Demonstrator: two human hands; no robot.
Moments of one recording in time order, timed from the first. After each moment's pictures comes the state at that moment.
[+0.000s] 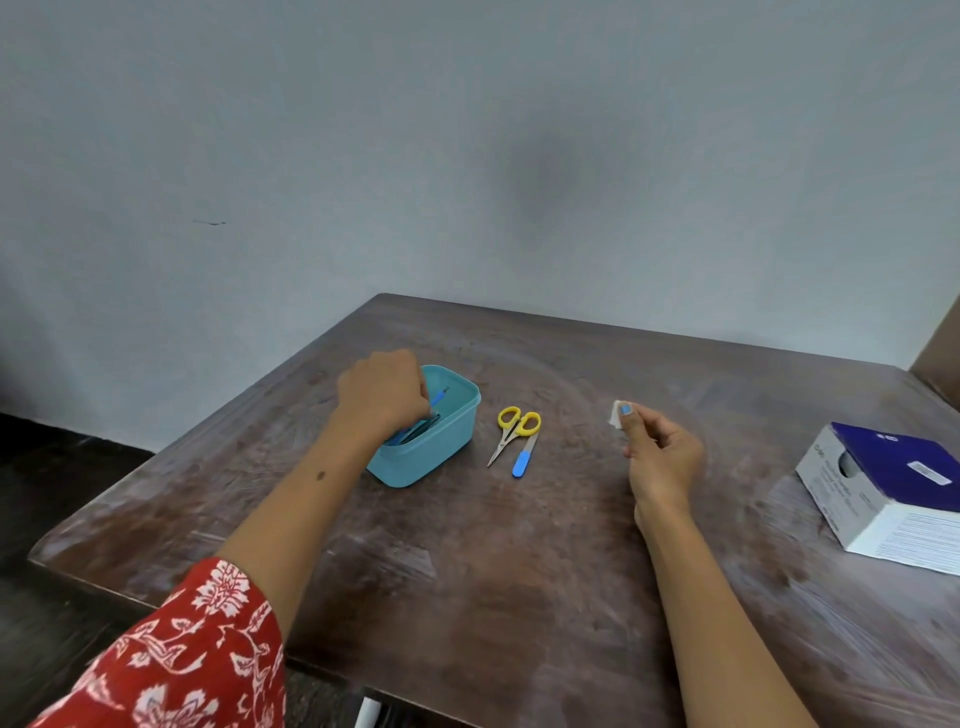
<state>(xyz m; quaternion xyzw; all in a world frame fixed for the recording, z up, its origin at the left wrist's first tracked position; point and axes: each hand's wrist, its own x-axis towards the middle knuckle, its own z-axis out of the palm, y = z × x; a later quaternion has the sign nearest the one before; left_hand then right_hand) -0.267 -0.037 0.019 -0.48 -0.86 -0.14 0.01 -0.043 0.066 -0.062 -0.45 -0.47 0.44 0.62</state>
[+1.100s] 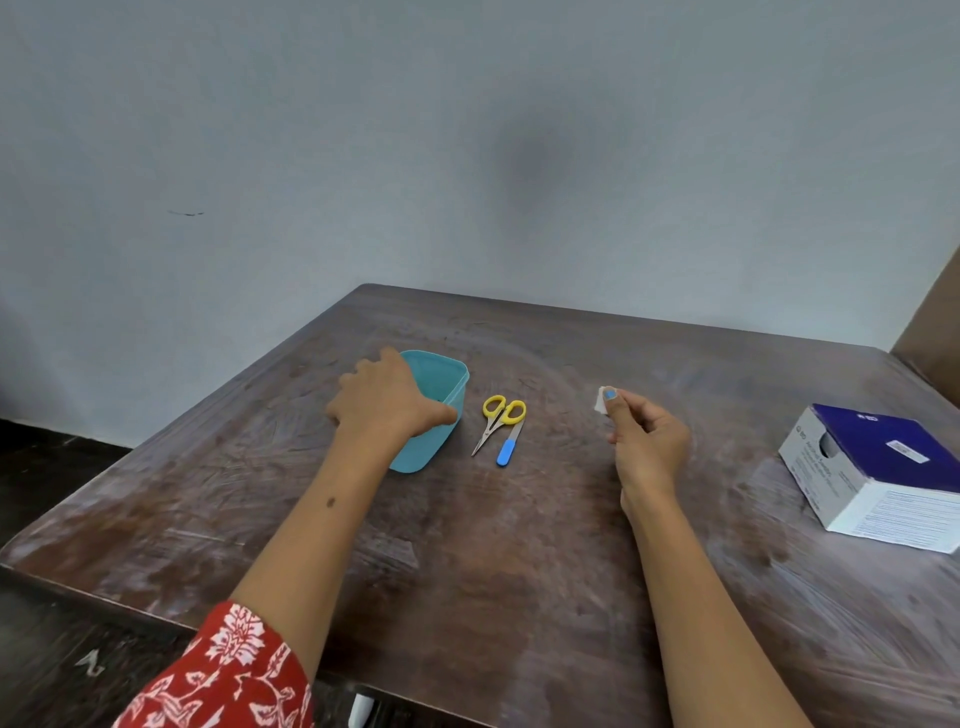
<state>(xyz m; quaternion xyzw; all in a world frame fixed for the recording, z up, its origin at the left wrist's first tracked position) -0.241 -0.035 0.005 -0.39 -0.90 -0.18 -0.04 -0.039 0.059 -0.054 -0.45 -0.47 0.45 0.61</state>
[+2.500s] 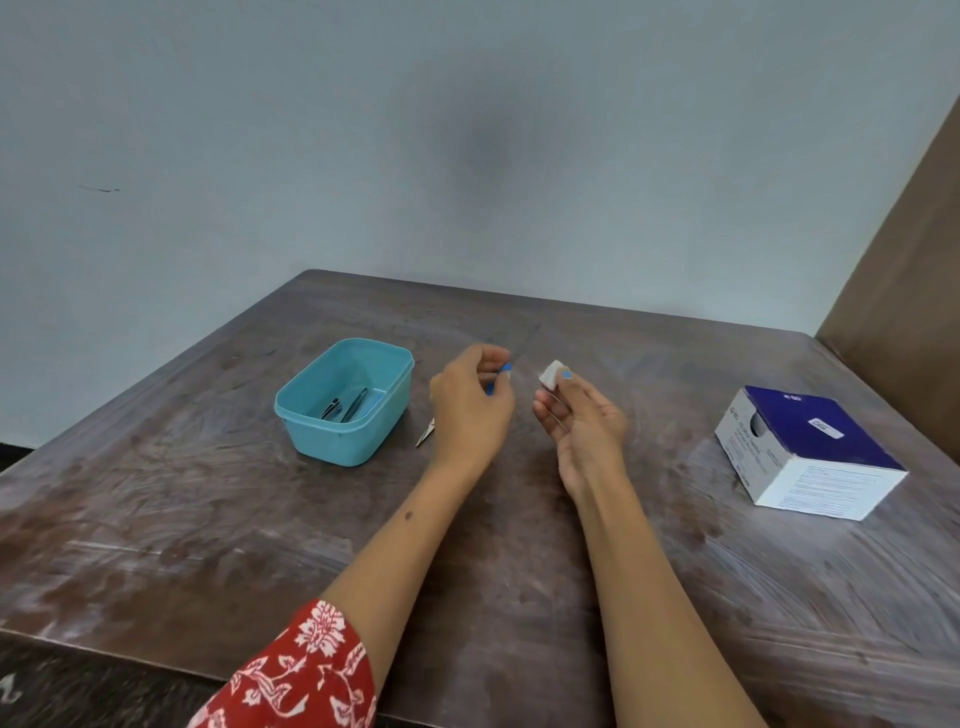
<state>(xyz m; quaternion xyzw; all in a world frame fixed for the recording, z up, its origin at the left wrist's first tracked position) -0.132 0.011 -0.027 -0.46 -0.66 -0.59 -0.08 -0.039 0.055 -0.042 -0.32 -0.28 0.68 0.60</state>
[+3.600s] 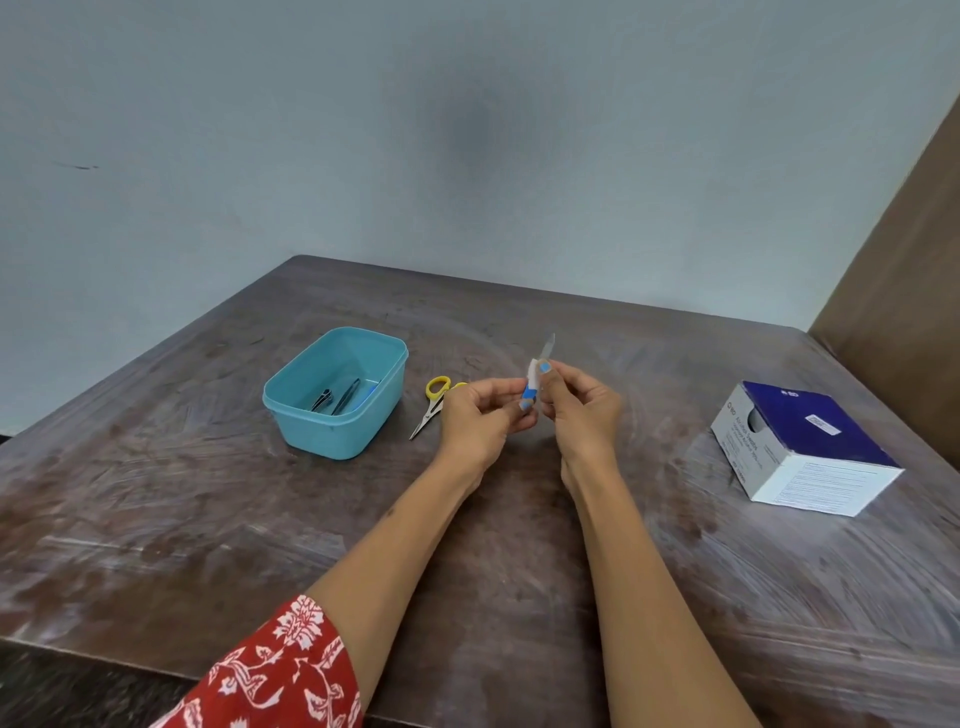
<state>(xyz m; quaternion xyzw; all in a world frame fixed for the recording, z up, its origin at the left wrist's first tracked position) -0.129 0.023 -0.058 -0.36 -0.50 -0.67 -0.40 -0.041 0.061 -0.047 -0.40 -0.47 0.53 0.58</state>
